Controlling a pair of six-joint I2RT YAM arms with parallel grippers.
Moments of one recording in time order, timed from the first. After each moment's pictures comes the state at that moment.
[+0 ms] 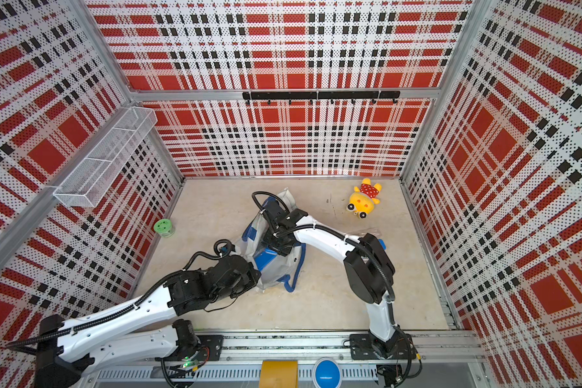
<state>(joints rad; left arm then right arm) -1.03 0.97 0.76 -0.62 -0.24 -1.35 0.84 1.92 1.60 -0.81 -0.15 1.17</state>
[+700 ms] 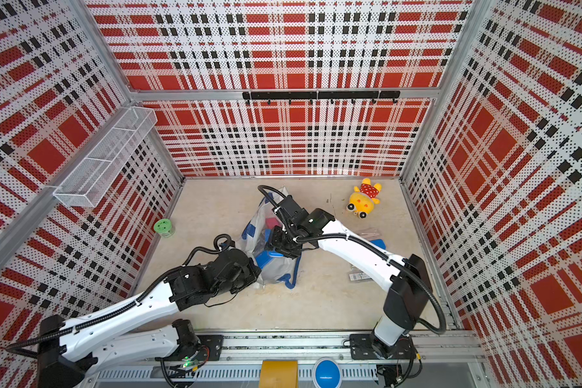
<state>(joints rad) -0.96 1.00 0.79 -0.63 -0.20 -1.32 0.85 1.62 1.55 -0.91 -0.26 1.00</state>
